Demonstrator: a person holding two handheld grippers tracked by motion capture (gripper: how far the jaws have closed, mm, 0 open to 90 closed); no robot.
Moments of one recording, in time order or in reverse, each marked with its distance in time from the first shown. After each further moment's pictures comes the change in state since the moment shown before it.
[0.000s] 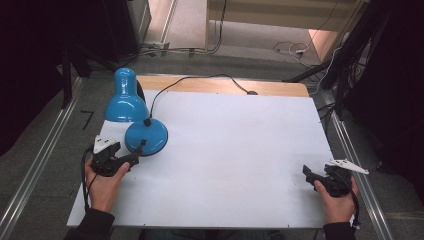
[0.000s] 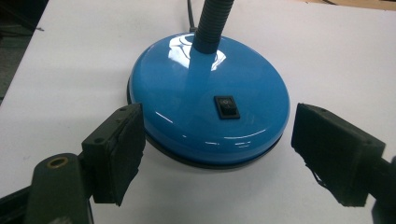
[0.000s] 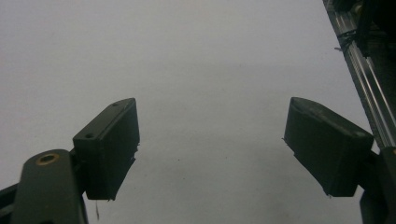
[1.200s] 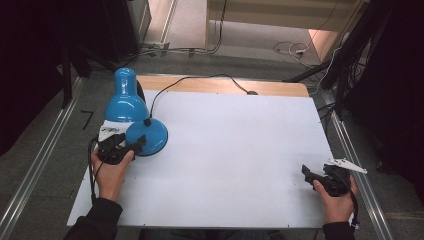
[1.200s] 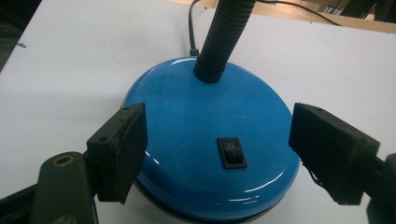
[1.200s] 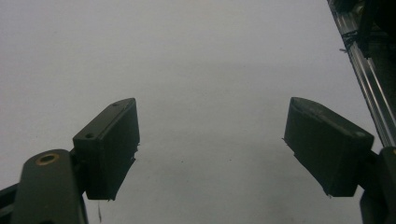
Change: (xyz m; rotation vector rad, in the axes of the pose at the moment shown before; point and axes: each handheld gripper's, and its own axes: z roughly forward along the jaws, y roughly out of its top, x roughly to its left) left arm 0.003 0.017 0.030 -0.025 -0.014 -0.043; right arm 0.002 0.001 0.002 0.000 0.001 -0.008
